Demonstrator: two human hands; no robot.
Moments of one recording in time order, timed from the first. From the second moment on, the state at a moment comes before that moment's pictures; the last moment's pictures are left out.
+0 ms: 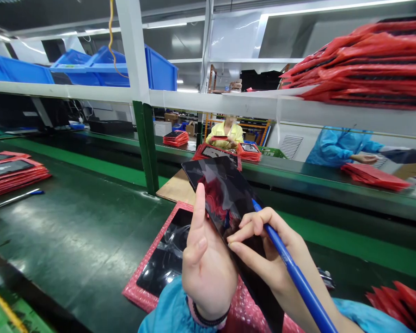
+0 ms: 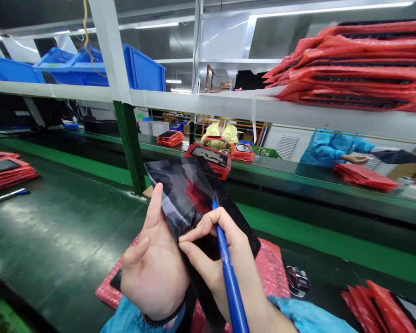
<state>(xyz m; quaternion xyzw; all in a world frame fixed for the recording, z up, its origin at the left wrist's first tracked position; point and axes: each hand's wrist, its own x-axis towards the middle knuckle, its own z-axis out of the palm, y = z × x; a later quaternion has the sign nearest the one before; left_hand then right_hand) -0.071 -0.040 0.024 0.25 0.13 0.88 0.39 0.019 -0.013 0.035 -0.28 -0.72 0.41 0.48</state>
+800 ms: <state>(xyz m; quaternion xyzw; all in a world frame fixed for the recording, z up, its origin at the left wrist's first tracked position) -0.048 -0.015 -0.066 0.31 0.35 0.64 0.61 0.191 -0.010 -0.073 -0.48 -0.52 0.41 0.58</state>
